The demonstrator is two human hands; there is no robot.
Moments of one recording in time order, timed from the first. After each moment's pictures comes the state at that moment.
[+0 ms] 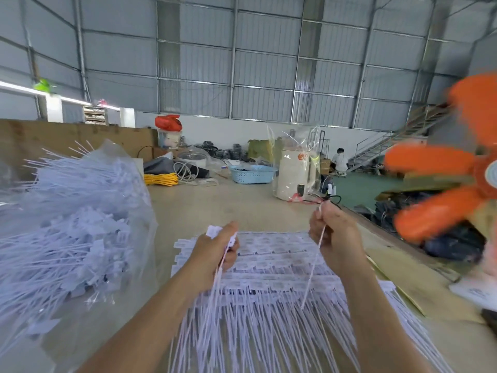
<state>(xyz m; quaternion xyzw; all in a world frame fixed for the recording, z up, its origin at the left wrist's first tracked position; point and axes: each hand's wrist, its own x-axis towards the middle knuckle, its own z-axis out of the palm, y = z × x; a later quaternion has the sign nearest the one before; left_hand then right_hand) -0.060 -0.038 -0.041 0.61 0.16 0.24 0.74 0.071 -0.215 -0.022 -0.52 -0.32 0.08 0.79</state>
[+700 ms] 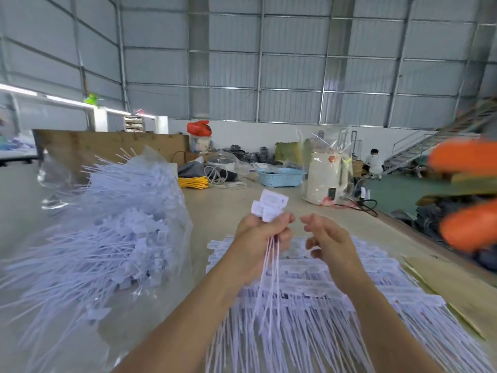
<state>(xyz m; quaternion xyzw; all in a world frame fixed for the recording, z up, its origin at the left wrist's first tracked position) -0.078 -0.069 -0.009 0.54 -0.04 0.25 0.80 0.035 -0.172 -0.038 -0.62 -0.36 0.04 0.69</state>
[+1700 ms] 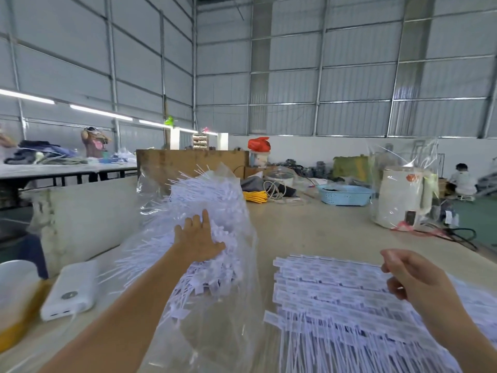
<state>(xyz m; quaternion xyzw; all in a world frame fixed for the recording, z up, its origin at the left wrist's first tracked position) -0.172 0.149 -0.025 0.85 0.51 0.09 -0.09 0.038 -0.172 -0.037 -0.67 -0.34 0.02 0.66</state>
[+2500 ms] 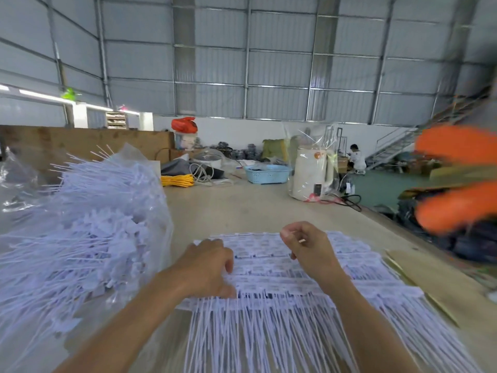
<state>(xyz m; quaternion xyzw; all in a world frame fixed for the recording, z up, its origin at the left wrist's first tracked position) -0.097 -0.007 -0.039 0.99 0.16 0.05 0.00 0.049 -0.165 -0.048 -0.73 -0.37 -0.02 0.58</state>
